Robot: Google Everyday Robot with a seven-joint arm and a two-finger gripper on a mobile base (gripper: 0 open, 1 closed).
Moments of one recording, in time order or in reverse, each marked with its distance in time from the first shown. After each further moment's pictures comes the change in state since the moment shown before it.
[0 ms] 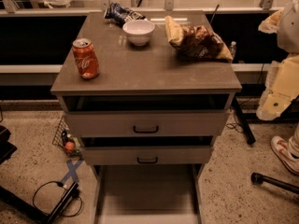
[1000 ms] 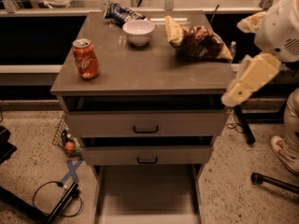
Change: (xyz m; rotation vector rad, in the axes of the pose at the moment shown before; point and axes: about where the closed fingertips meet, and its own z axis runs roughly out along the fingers) arm -0.041 -0.025 0.031 0.021 -0.303 0.071
